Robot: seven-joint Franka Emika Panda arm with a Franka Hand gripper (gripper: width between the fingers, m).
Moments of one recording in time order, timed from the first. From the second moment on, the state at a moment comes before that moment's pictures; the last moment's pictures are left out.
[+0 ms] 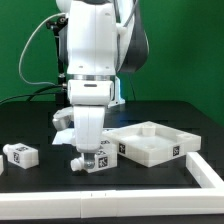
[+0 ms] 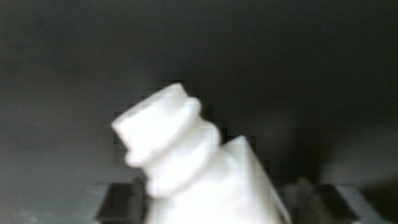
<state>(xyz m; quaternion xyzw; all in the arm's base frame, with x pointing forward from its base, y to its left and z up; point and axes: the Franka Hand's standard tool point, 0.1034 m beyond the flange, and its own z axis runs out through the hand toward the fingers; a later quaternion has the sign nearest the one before) 0.512 -0.047 0.009 0.72 0.69 0.03 0.05</state>
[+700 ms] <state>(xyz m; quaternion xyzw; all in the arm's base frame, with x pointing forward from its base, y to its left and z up) 0.482 -0.136 0.051 0.80 0.60 0.01 0.08</state>
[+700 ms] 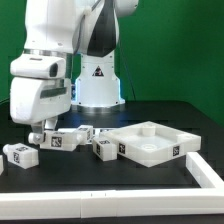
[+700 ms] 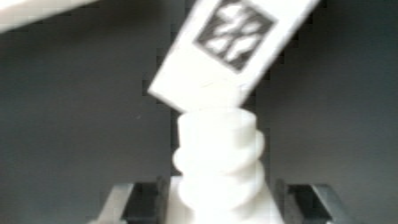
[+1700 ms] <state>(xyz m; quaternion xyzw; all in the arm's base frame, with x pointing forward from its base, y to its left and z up) 0.429 -0.141 0.054 0.87 0.49 0.00 0.05</state>
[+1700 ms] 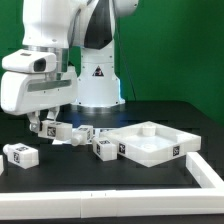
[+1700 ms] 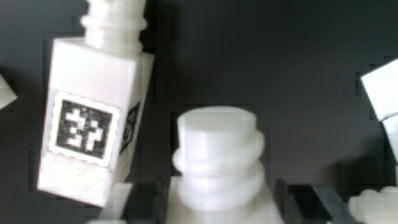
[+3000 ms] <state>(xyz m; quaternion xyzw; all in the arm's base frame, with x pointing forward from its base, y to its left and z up) 0.380 -0.161 0.027 0.90 0.44 -0.06 0.01</state>
